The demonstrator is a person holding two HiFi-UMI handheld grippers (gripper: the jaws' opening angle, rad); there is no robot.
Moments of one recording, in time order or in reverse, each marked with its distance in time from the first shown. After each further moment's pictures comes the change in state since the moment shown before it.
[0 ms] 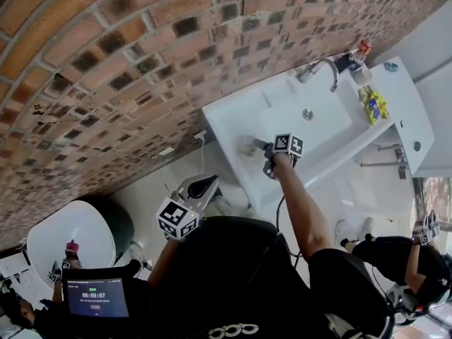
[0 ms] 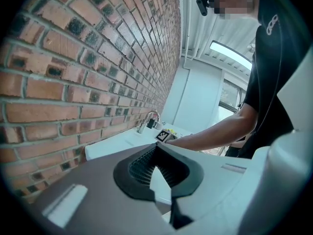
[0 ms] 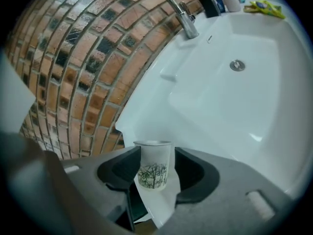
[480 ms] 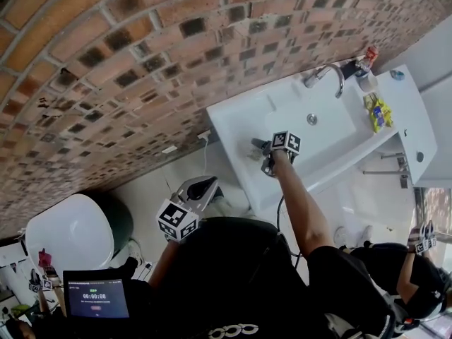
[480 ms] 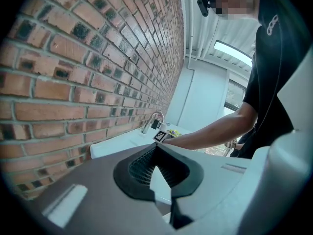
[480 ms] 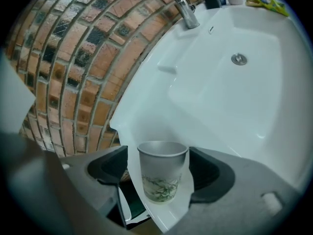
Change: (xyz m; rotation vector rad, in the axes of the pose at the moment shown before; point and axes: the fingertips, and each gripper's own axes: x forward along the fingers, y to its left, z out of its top) left arm -0.004 0.001 -0.001 -0.016 -0.012 0.061; right arm 0.020 0.000 0.001 0.032 0.070 -0.042
